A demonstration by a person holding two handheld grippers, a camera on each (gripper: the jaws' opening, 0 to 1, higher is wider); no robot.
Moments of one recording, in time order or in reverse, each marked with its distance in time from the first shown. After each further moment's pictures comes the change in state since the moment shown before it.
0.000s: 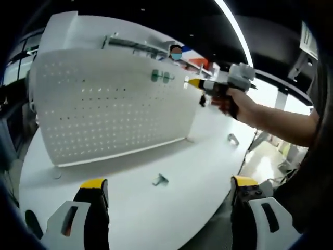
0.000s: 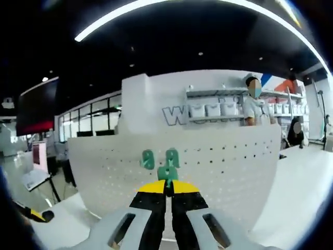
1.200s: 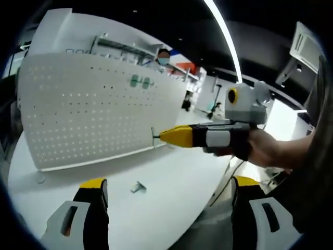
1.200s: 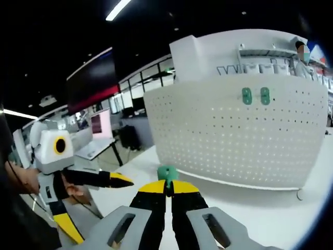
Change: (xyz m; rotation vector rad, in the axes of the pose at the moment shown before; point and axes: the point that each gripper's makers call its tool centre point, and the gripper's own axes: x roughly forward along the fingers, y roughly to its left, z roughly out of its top) left arm 0.003 -0.046 0.022 -0.026 -0.059 -0.147; right arm -0.110 0.166 -0.084 0.089 0.323 0.469
